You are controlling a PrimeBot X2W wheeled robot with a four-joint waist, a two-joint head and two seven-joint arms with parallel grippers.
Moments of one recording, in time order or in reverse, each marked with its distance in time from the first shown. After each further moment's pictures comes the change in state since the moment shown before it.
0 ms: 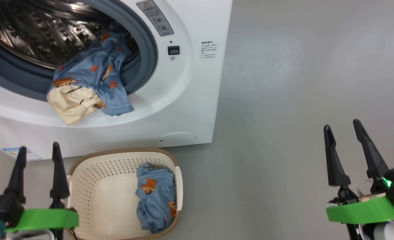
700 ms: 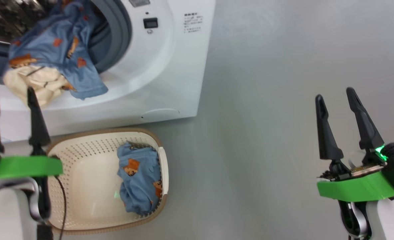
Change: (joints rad) left arm -0.272 0.046 0.016 0.111 -0.016 0.000 0.000; right arm -0.138 0.016 0.046 -0.006 -0.002 0.000 0.000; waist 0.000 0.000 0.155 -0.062
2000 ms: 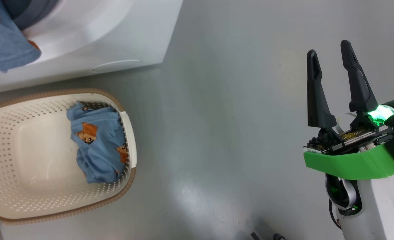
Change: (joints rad) left arm -0.733 0.224 -0.165 0.450 -0.108 0.027 0.000; right arm -0.165 0.052 0.057 -0.059 0.060 0.000 0.000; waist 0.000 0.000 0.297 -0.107
